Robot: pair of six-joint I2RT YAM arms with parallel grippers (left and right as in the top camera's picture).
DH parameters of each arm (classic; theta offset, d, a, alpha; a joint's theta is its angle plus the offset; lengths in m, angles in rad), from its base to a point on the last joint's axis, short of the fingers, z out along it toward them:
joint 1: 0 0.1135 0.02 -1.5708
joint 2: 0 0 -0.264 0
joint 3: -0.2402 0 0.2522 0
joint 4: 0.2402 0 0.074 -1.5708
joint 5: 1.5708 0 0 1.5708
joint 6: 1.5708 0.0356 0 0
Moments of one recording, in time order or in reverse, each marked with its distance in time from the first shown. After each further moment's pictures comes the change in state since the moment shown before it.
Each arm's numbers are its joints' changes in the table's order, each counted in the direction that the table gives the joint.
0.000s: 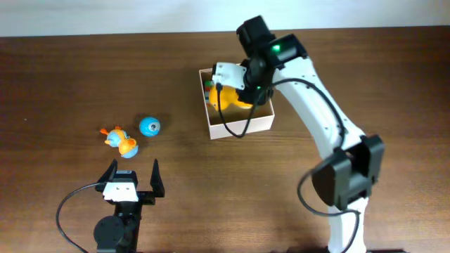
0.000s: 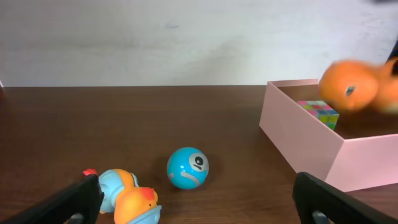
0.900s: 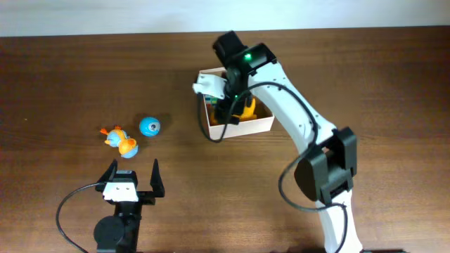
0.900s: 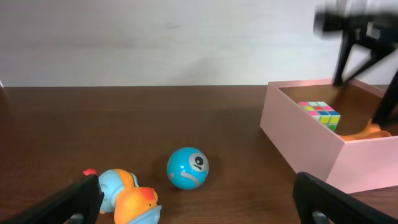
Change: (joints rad) left arm 0.000 0.000 0.000 0.000 0.000 0.000; right arm 0.092 0.116 -0.064 0.017 -0.047 0.150
